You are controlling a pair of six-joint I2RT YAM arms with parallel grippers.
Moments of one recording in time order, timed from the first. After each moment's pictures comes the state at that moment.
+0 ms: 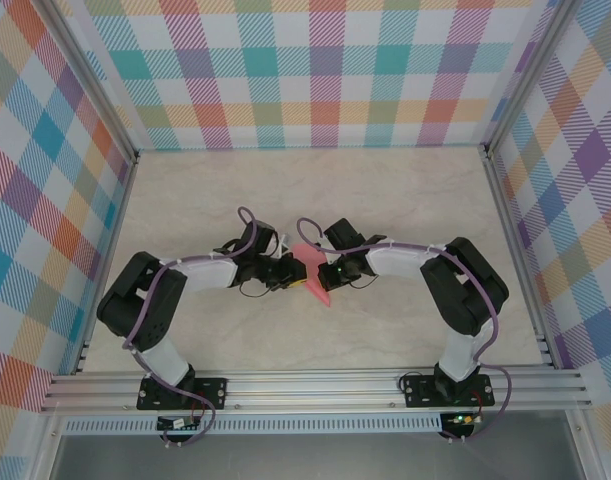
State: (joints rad) left arm -0.54 1.69 0.80 0.00 0.63 -0.85; right arm 0.70 1.81 1.01 -0.35 -0.24 0.27
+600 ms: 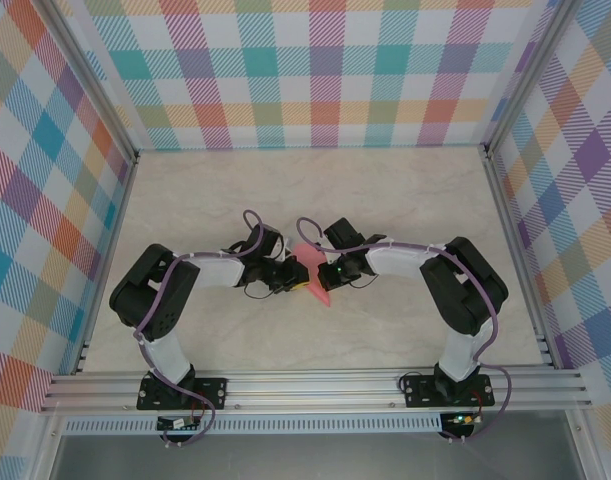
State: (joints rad) left arm -0.56 1.77 0.82 0.02 0.60 -0.87; right arm 0.69 1.81 1.02 -0.36 -0.25 0.27
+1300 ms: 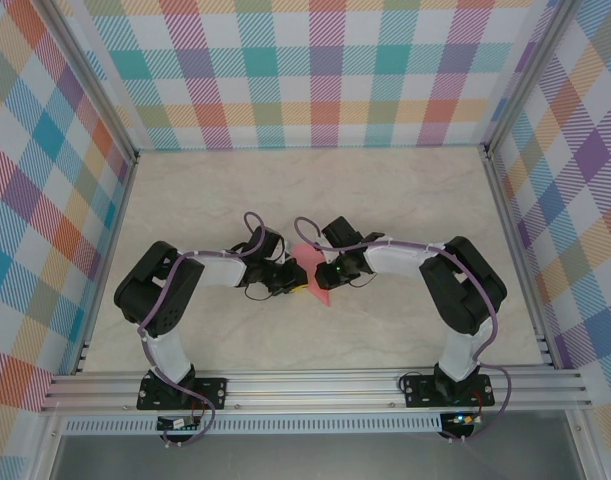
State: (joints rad) left arm -0.56 1.80 0.82 0.01 0.57 -0.86; right arm 0.69 1.82 1.06 -0.41 -0.24 0.26
